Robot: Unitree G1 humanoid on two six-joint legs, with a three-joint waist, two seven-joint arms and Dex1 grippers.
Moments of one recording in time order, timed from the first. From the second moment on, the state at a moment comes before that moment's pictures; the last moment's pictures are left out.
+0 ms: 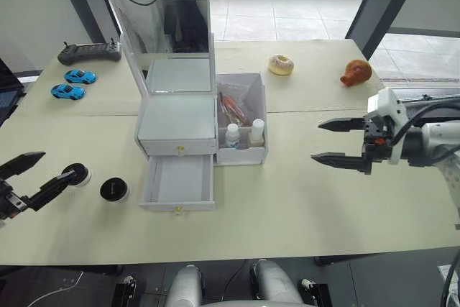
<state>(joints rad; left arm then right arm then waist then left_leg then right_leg) 0.28 0.99 0.73 0.11 -0.70 0.16 -1.09 -0.36 -1.03 -0.12 -0.04 0.49 0.48 1.25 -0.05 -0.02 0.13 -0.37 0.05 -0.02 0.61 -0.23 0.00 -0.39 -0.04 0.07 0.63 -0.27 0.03</state>
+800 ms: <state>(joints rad) 0.38 0.90 0.81 -0.01 -0.56 0.37 -1.04 -0.73 -1.00 0.04 -0.18 0.58 0.71 1.35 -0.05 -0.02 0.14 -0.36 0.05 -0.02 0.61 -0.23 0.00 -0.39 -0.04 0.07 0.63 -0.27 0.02</state>
